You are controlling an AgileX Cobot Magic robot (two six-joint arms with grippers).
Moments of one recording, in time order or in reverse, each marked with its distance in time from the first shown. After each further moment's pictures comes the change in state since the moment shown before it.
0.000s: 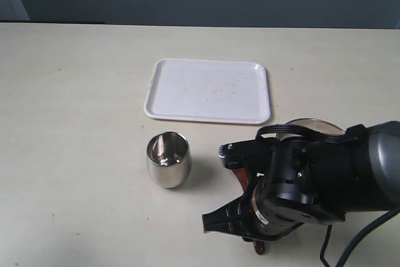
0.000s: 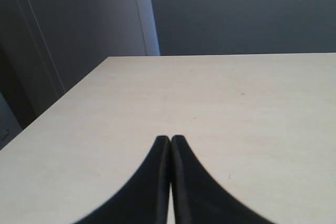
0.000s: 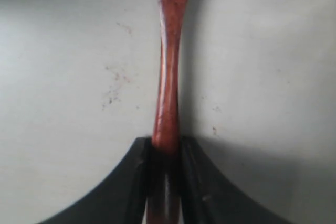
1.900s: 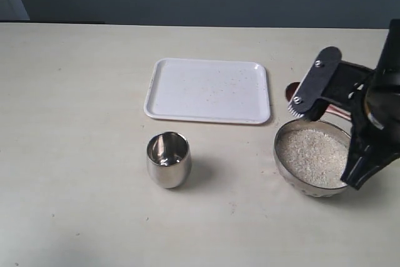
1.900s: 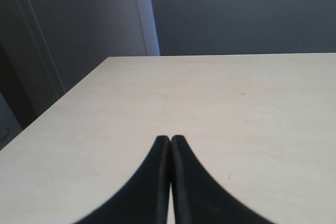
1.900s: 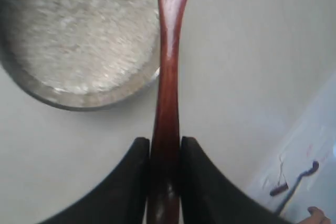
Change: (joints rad) left arm 0.000 0.000 0.000 0.000 0.000 0.000; right arm -0.194 -0.403 -0.150 -0.301 0.730 -0.919
